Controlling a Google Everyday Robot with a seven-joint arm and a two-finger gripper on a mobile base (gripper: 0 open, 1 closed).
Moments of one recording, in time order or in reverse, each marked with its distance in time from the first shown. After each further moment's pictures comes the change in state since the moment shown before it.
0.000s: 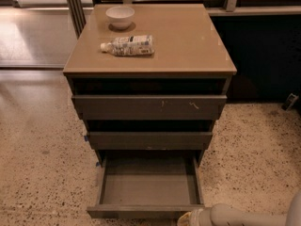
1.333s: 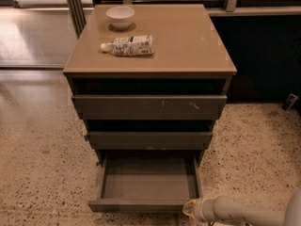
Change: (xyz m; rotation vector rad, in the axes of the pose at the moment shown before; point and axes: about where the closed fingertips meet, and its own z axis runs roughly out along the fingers) arm 0.017 -0.067 -0.008 0.141 0.022 -0.052
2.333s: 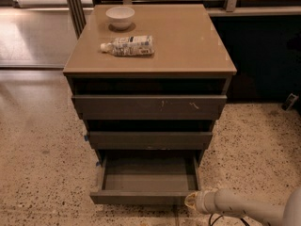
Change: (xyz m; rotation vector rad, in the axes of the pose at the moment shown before) arm -0.001 -0.036 -0.004 0.039 0.005 -0.029
